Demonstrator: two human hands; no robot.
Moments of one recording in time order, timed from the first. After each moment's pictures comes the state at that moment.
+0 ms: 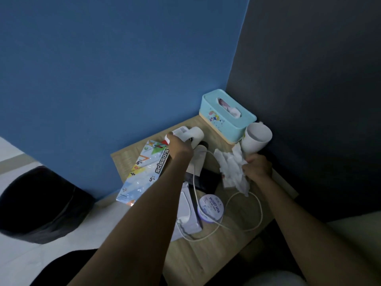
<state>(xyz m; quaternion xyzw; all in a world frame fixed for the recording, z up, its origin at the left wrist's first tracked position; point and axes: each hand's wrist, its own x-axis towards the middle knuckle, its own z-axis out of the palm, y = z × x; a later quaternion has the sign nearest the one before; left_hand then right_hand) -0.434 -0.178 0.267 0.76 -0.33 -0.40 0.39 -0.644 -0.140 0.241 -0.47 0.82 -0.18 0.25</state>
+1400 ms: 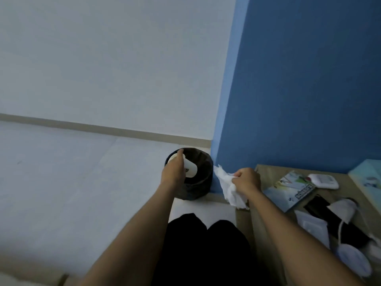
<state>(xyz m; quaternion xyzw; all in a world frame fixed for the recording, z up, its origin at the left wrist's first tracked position) -0.068 0.140 0.318 0.88 -0.40 -0.10 0.24 -0.245 0.009 0.308 -0.75 0.57 -0.12 0.33</state>
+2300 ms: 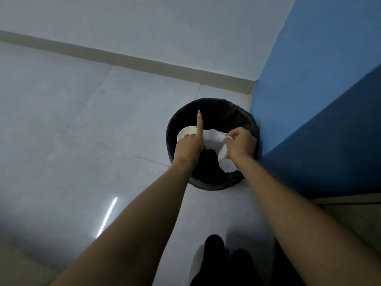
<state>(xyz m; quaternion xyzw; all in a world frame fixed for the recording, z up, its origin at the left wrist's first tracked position) 0.104 -0.039 0.035 0.91 -0.39 -0.12 0.09 0.017 -0.151 0.040 -0.75 0.53 -0.12 0.38</state>
